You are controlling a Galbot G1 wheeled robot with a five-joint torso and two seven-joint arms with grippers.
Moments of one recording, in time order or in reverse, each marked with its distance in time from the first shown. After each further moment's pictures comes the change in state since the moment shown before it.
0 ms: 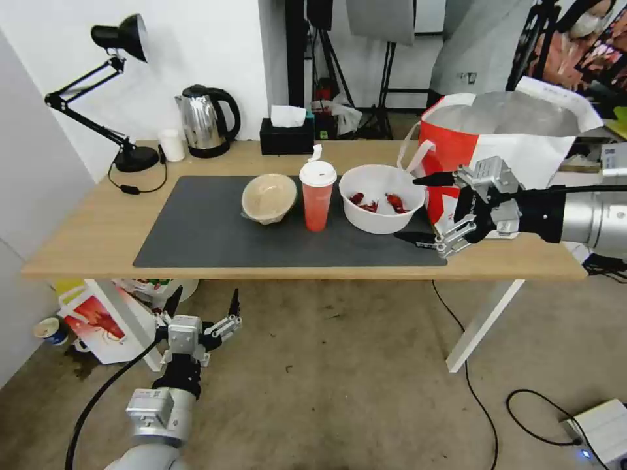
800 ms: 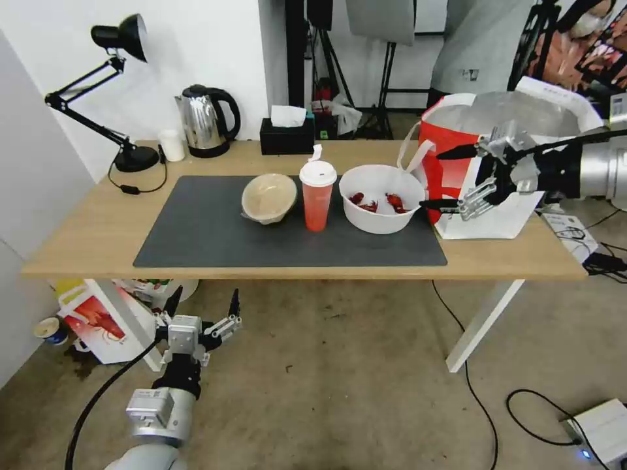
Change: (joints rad) left arm 0.000 0.000 0.000 0.000 0.000 0.000 0.000; right arm -0.066 -0.156 0.067 -0.178 0.035 0.023 -0.028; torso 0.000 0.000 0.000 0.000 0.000
